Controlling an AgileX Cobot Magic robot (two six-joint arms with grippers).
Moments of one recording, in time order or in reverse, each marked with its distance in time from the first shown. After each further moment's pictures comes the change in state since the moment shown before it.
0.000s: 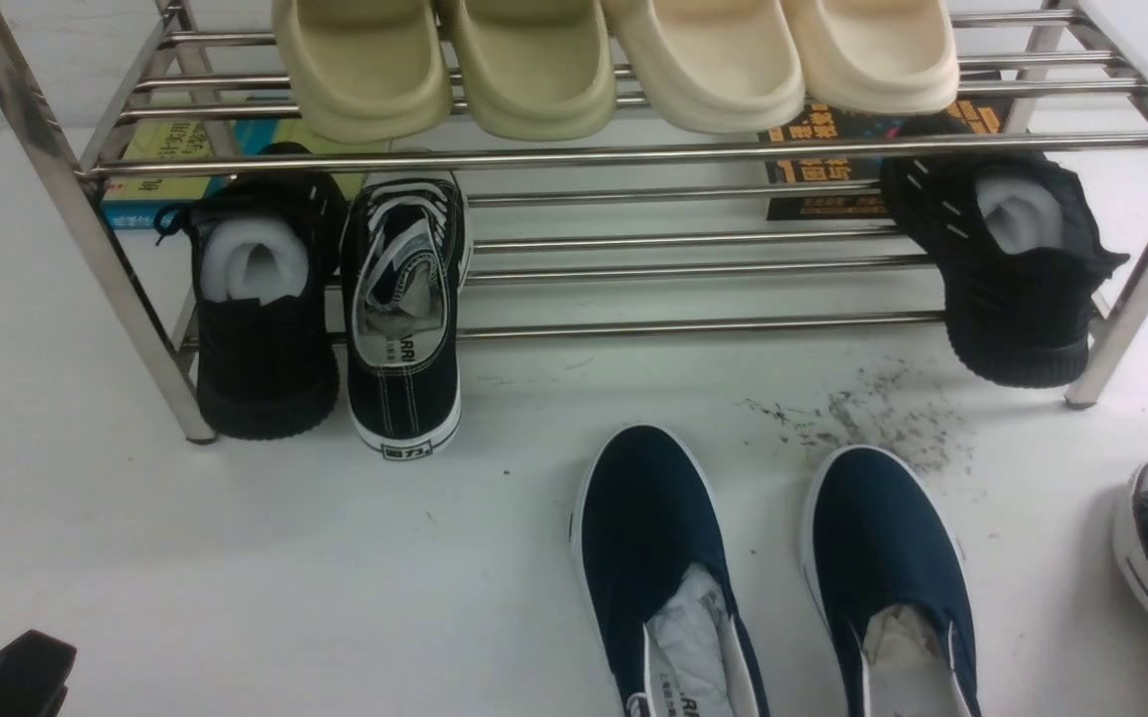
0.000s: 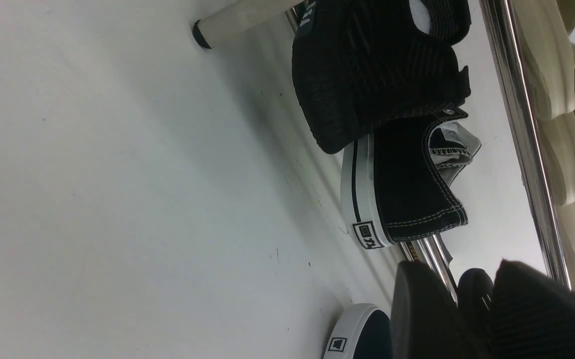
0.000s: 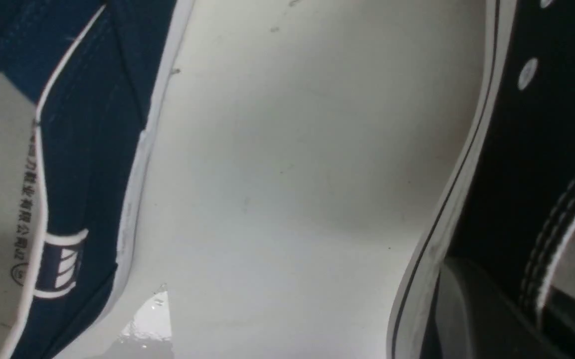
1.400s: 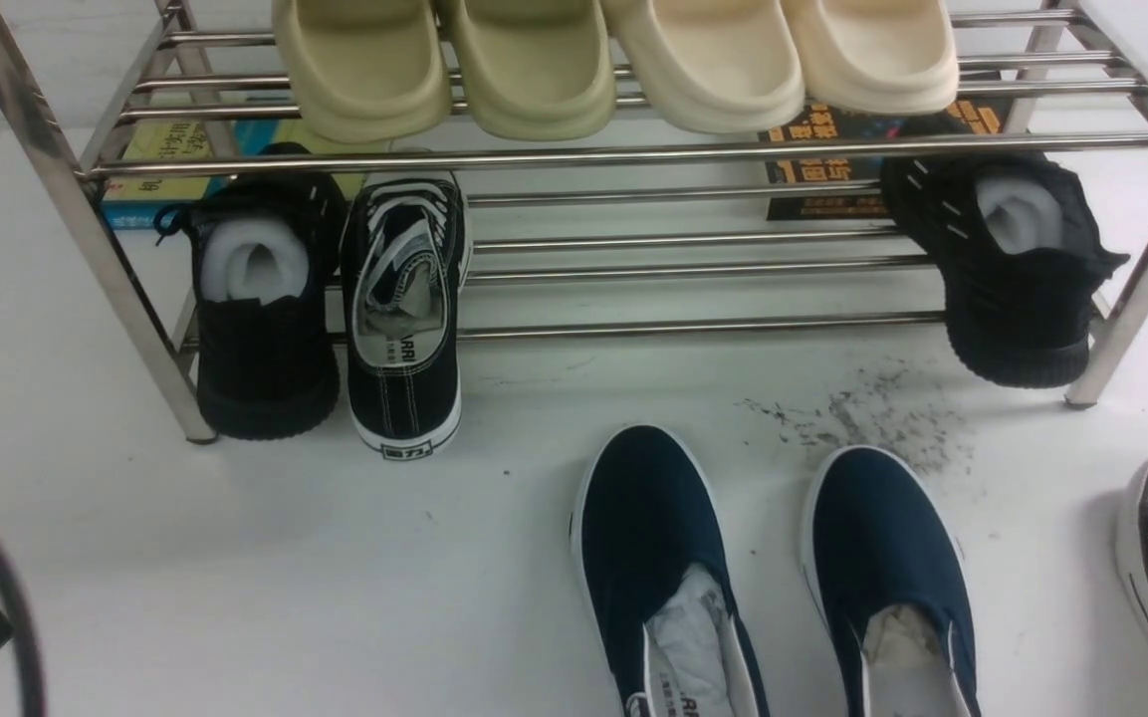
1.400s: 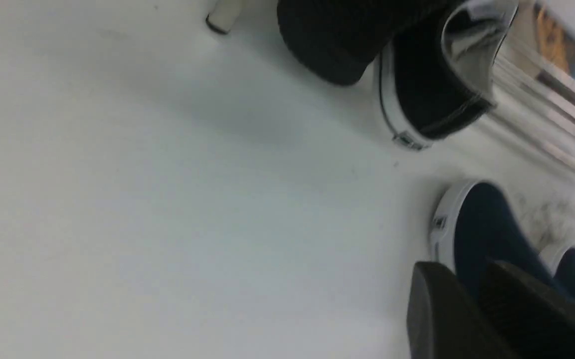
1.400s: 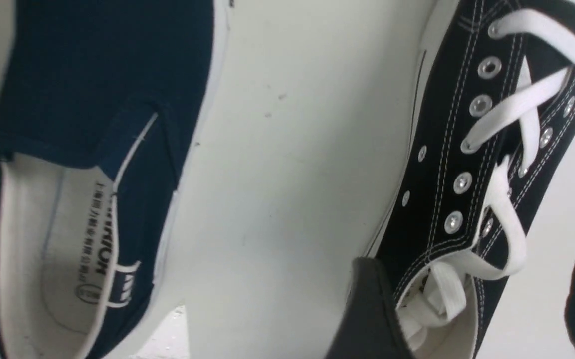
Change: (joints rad) right arm -0.011 0.049 -0.321 -0.016 0.226 -0.018; left arm 0.000 0.471 -0.612 0.105 0.583 0.432
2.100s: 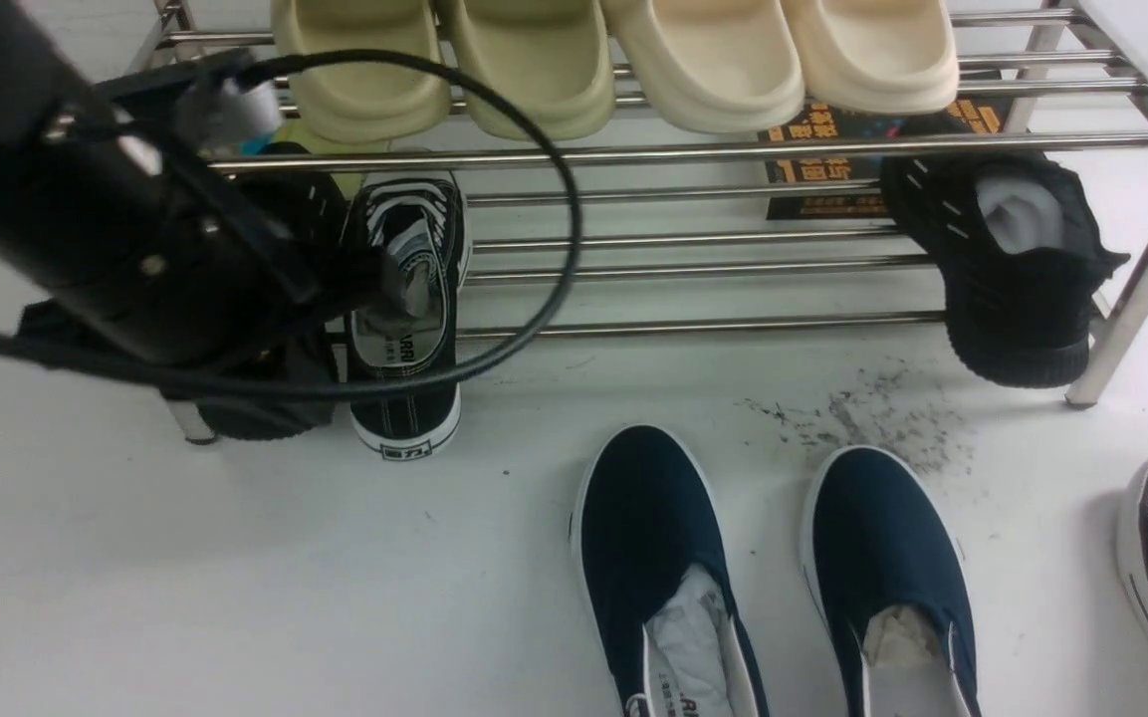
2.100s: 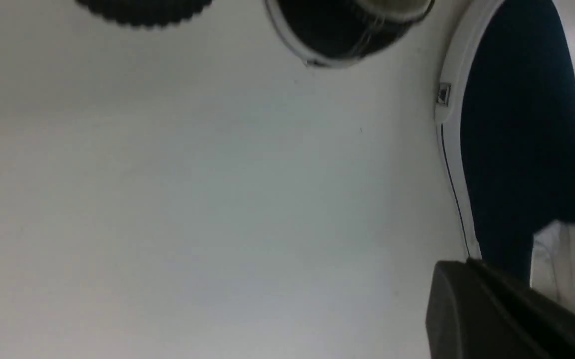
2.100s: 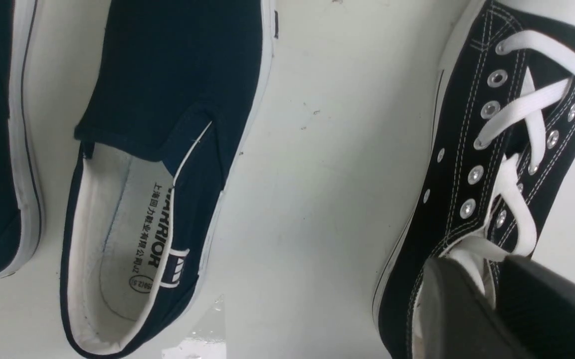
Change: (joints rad) right arm 0.000 -0.100 -0.007 0.048 0.019 0.000; left arm -0.438 0.936 -0.671 0.183 0.231 -0.031
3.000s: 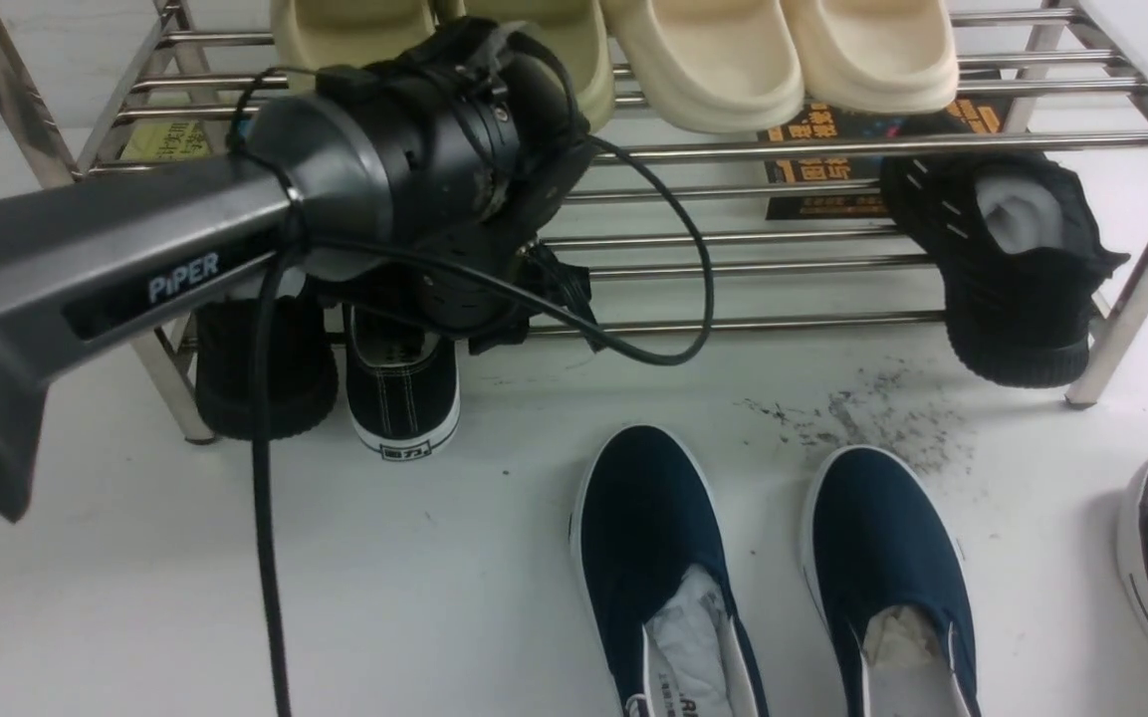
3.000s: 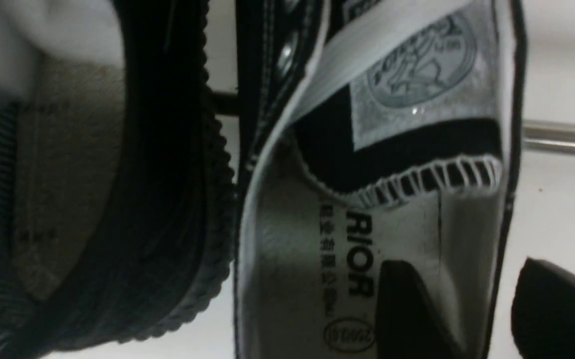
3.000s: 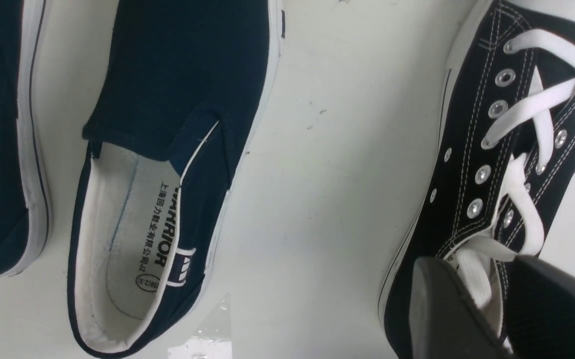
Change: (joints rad) right arm 0.000 0.000 0.000 0.010 0.001 0.000; left arm -0.171 0.525 -0.234 0.537 -0.140 -0.493
